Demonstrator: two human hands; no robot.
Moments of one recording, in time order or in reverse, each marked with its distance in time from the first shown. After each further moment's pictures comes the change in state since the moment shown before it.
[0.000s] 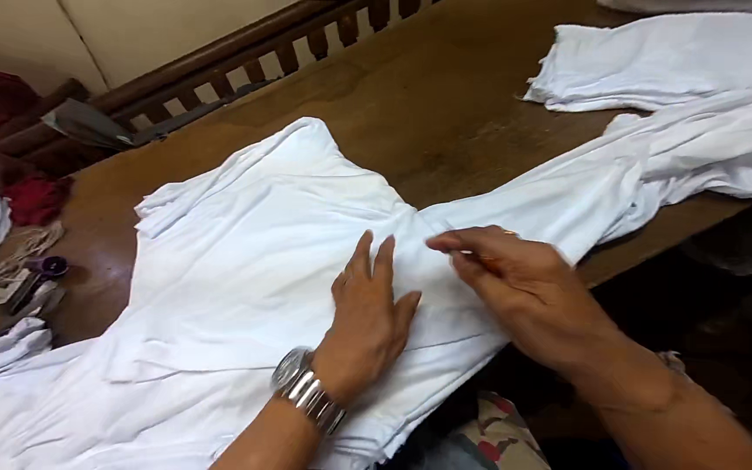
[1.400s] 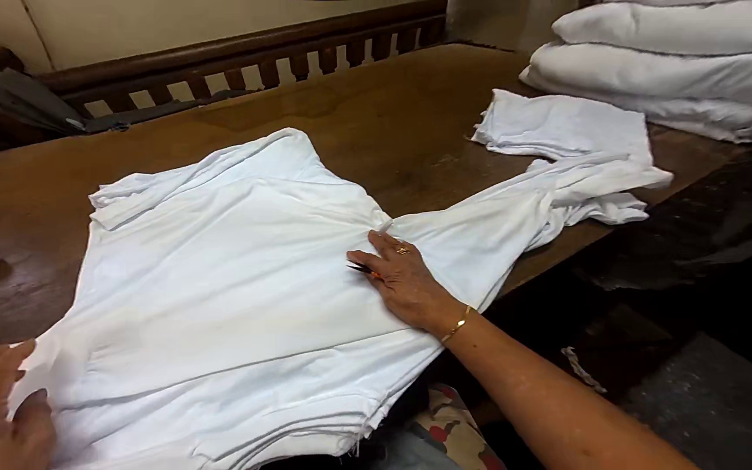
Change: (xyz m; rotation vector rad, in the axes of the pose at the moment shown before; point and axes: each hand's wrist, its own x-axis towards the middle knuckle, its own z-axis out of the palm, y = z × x) left_hand -0.195 -0.151 -0.165 0.301 0.270 -0.337; right_hand 0.012 0.040 0.082 -0.354 -0.248 -0.023
